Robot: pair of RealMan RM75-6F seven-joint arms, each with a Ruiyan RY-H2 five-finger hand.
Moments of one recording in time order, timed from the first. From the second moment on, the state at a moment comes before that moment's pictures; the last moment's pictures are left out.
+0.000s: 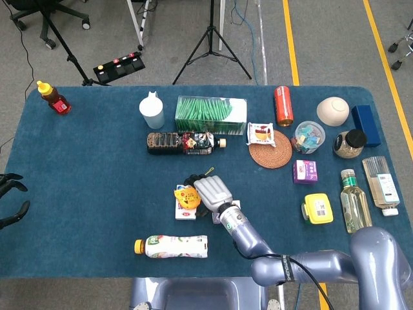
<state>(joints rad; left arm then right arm) -0.13 -1.03 -0.08 -1.57 1.46 1.45 -0.19 1.05 -1.65 0.24 -1.69 -0.61 0.98 -0.57</state>
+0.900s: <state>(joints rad) -0.13 -1.04 -0.08 -1.53 1.46 1.45 -0.22 1.11 -1.70 0.27 -1.64 -0.50 1.02 -0.62</state>
